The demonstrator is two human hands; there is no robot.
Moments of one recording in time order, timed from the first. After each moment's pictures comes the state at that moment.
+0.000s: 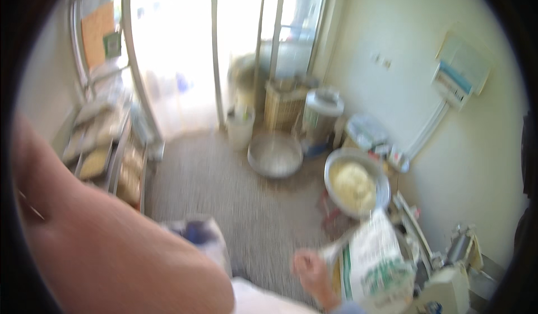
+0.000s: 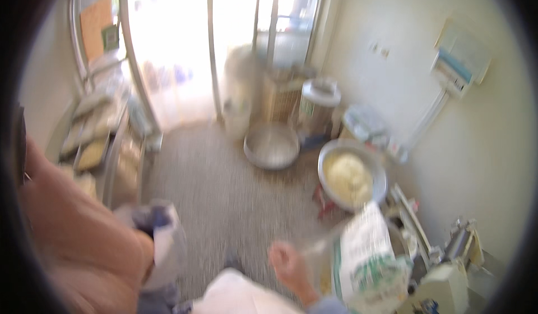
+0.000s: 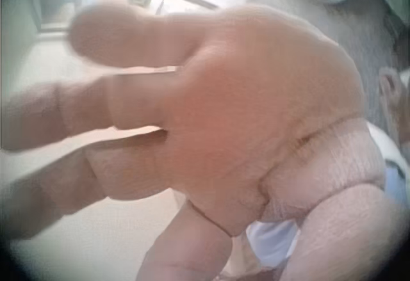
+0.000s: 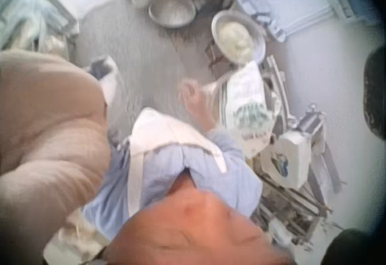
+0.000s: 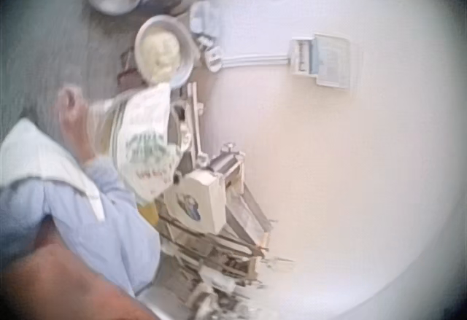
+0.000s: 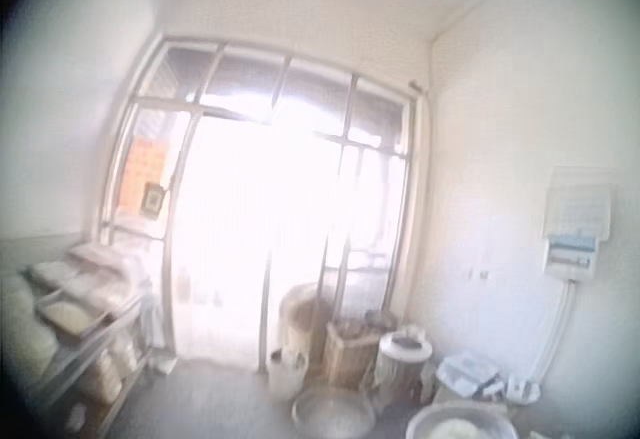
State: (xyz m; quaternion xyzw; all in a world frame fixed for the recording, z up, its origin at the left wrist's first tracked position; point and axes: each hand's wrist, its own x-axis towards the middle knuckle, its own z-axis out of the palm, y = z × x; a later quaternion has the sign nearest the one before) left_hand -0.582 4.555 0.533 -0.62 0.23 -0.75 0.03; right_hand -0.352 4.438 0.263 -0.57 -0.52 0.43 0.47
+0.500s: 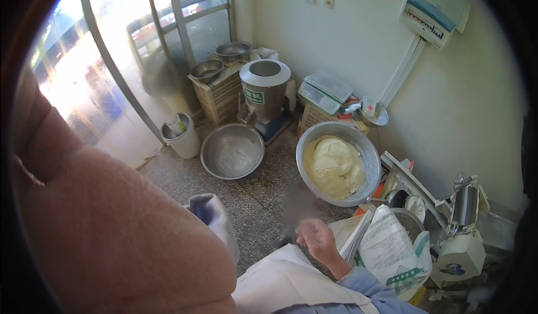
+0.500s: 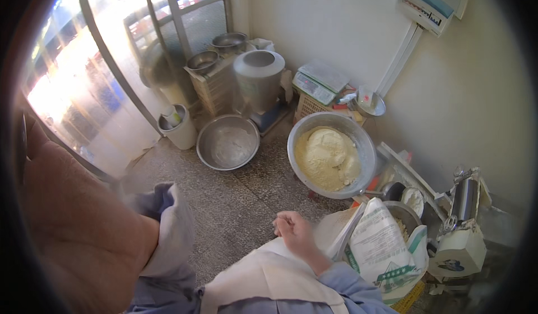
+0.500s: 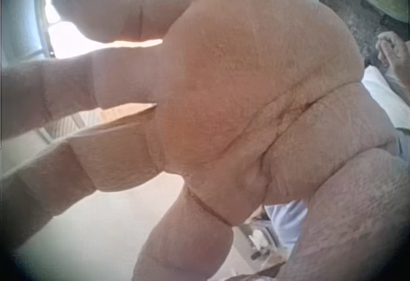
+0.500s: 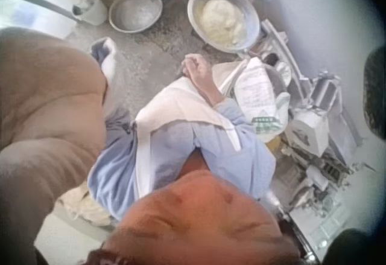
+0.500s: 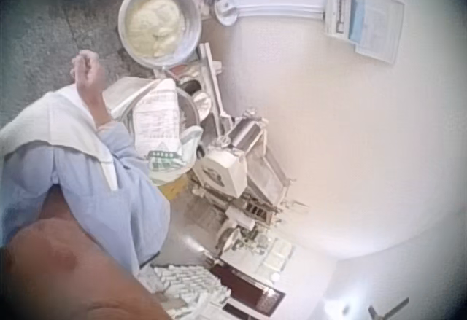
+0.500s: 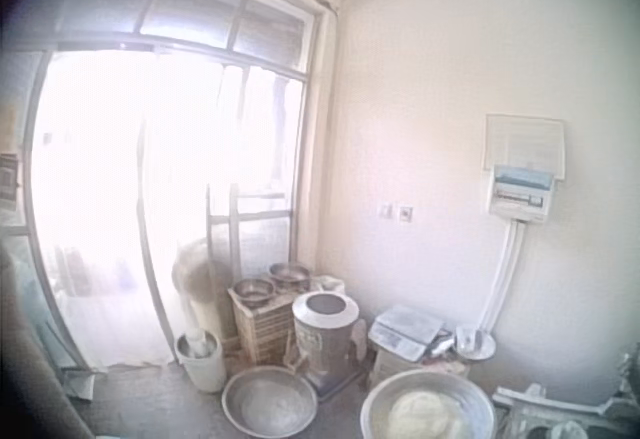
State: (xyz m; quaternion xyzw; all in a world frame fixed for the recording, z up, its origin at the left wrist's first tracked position) left_hand -0.394 4.850 0.526 -0.60 0.31 -0.71 -0.16; right_hand -0.257 4.661 0.243 -0.60 -0.35 0.38 0.61
